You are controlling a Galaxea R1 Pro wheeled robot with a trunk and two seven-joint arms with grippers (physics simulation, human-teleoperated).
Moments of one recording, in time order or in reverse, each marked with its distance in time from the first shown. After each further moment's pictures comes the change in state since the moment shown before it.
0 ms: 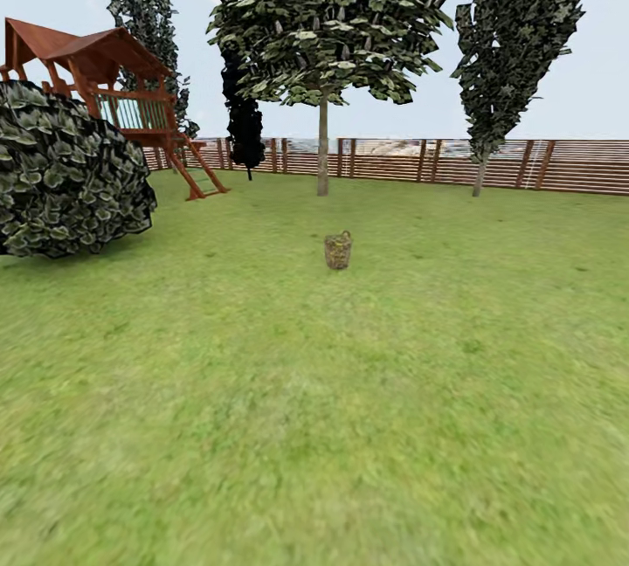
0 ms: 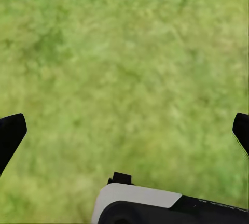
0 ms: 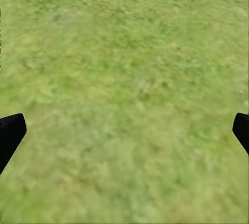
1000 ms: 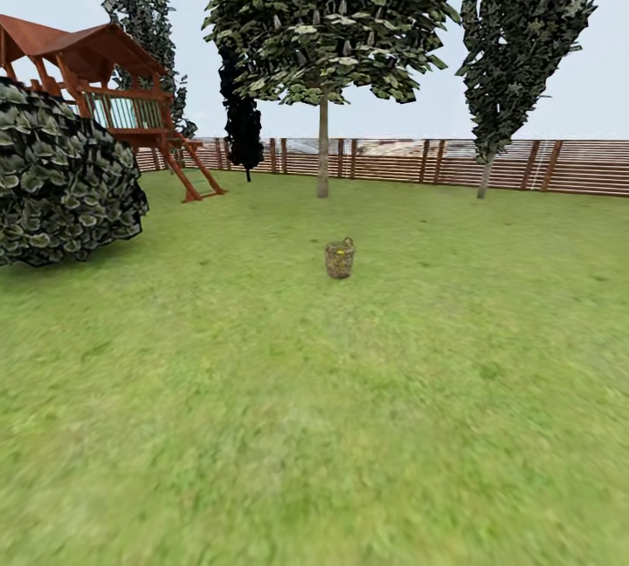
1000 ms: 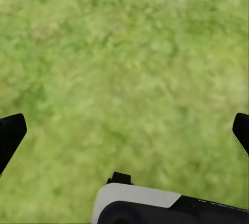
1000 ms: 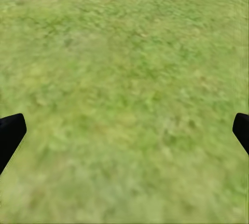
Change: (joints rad) left arm 0.000 -0.001 0.000 0.000 0.000 0.000 0.000; right arm 0.000 0.000 0.000 0.000 0.001 -0.001 0.000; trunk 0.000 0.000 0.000
